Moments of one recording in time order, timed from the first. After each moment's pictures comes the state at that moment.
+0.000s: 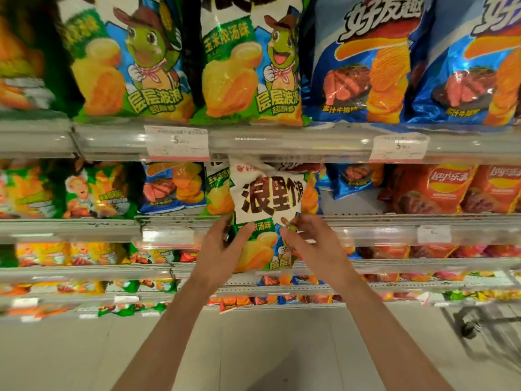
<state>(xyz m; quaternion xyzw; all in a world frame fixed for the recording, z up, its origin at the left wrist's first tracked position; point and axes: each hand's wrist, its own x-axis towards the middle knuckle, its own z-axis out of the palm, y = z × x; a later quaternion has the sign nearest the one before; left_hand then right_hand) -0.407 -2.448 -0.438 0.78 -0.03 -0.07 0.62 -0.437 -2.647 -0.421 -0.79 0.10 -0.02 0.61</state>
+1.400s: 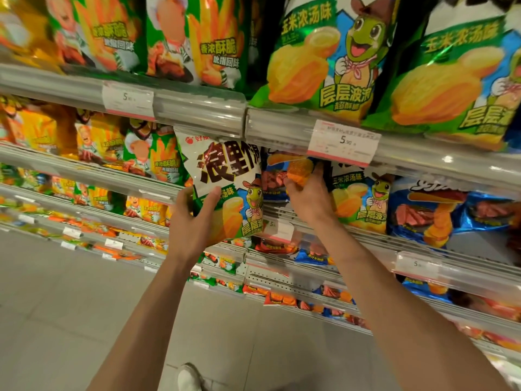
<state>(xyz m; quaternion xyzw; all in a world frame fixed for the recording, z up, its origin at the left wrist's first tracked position) -0.387 -2.231 -0.428 0.74 0.20 0.16 0.62 -0.290 -2.437 -0.418 -0.92 0.06 -0.02 0.39</state>
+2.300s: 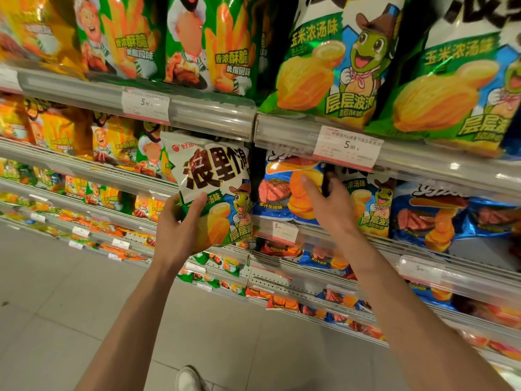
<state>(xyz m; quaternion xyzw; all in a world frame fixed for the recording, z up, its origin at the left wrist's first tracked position) -0.409 -2.203 -0.427 0.72 0.20 0.16 0.65 -0.315 -2.464 -0.408 -0.84 0.02 -0.03 0.54</state>
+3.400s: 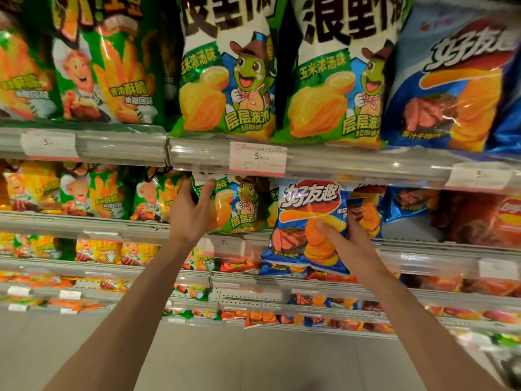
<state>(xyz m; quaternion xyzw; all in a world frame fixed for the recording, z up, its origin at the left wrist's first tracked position) -0.312 -2.306 -0.414 0.84 0.09 0.14 0.52 -0.392 -2.606 -0.411 -0.79 0.07 -0.01 0.61</state>
